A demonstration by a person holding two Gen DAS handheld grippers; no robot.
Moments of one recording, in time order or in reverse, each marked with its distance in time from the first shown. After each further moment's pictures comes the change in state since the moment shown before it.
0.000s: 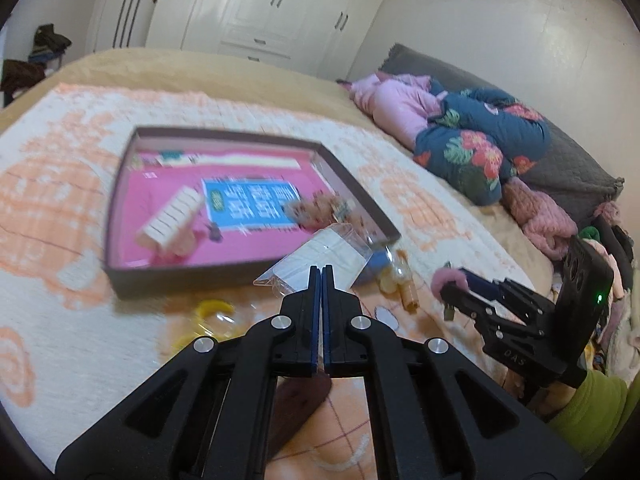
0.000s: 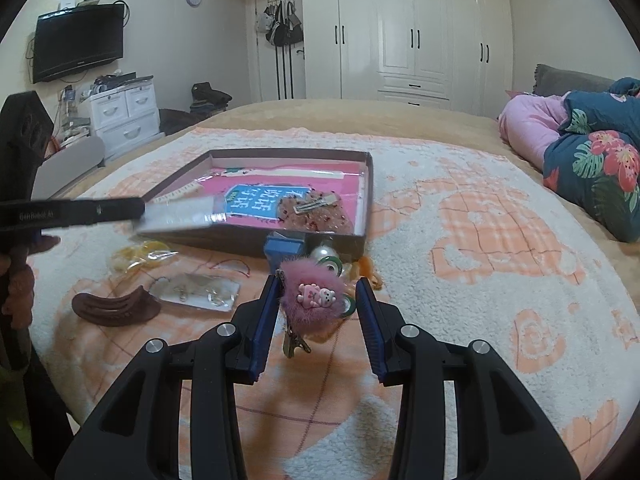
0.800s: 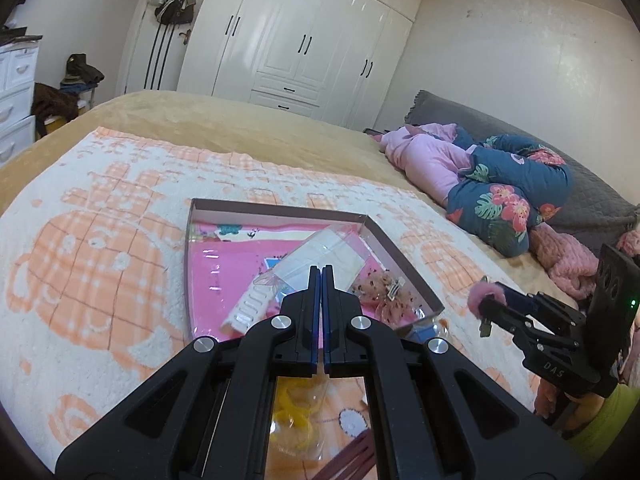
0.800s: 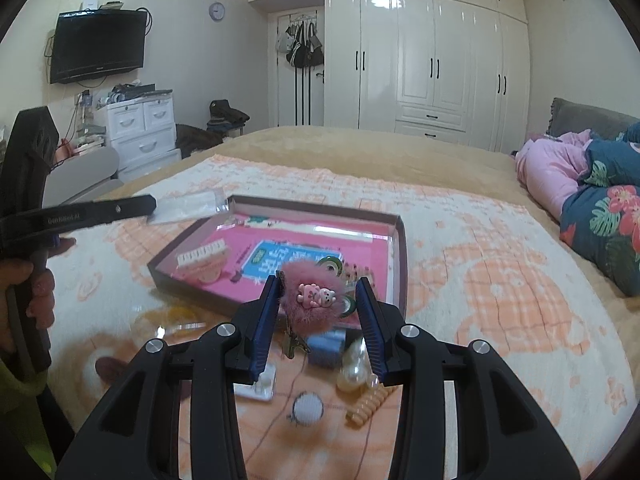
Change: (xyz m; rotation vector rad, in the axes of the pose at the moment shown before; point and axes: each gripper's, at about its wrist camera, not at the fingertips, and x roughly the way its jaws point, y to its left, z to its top) left arm -0.025 0.036 0.043 -0.008 -0.166 0.092; right arm 0.009 0.028 0.069 -0.058 -0.093 0.020
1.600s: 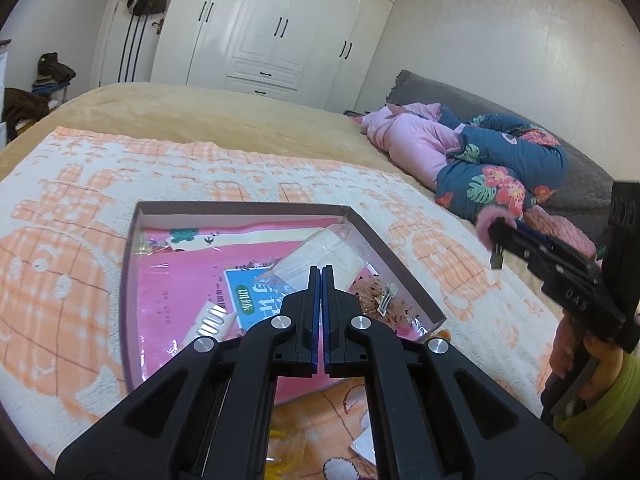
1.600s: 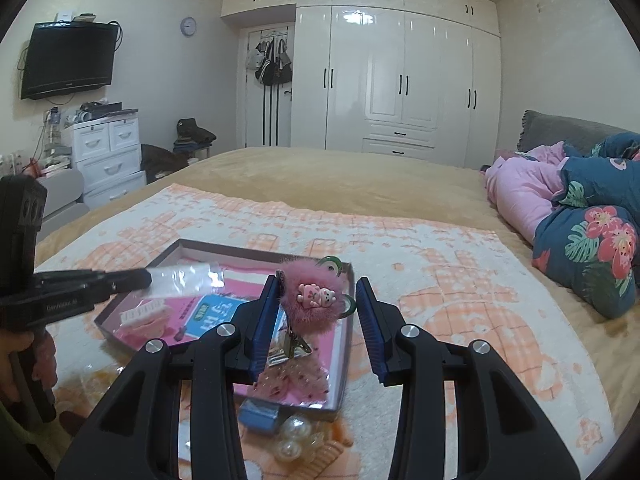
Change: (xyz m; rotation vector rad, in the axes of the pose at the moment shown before) left arm 0.068 -0.015 0.010 0.048 0.070 -0.067; right arm 0.027 -0.045 0.043 0.020 -0.055 -0.122
